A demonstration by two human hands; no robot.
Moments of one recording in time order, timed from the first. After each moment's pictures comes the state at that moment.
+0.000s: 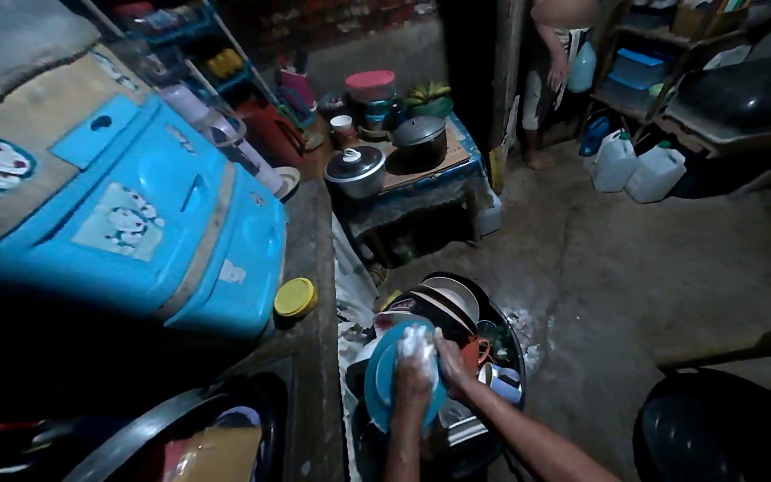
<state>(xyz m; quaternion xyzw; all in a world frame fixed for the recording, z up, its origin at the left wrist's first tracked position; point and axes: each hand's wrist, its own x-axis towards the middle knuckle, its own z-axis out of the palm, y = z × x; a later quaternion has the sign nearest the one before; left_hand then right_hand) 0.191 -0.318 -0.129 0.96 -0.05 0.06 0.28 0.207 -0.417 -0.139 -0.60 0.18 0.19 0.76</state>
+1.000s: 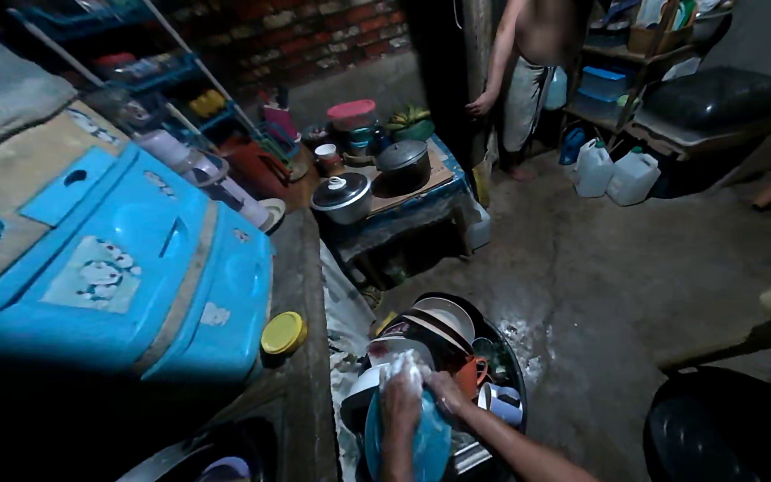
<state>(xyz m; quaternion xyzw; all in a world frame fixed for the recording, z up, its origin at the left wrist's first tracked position) 0.212 -0.313 -0.125 0.98 -0.02 -0.03 0.22 0.203 -0.430 -0.145 -0.62 0.09 0.26 0.74</state>
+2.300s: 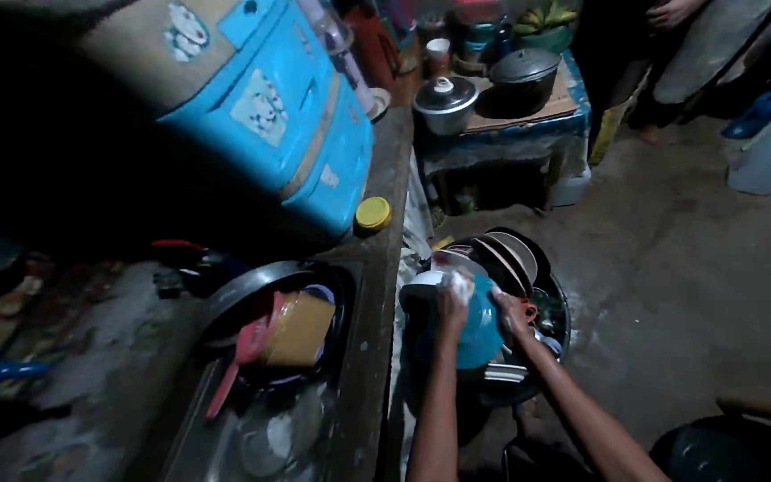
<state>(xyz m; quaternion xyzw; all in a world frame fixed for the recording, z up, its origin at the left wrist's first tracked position) 0.198 -0.300 -0.120 0.93 0.14 -0.03 0.34 0.198 -0.428 -0.141 -0.60 0.15 0.17 0.76</state>
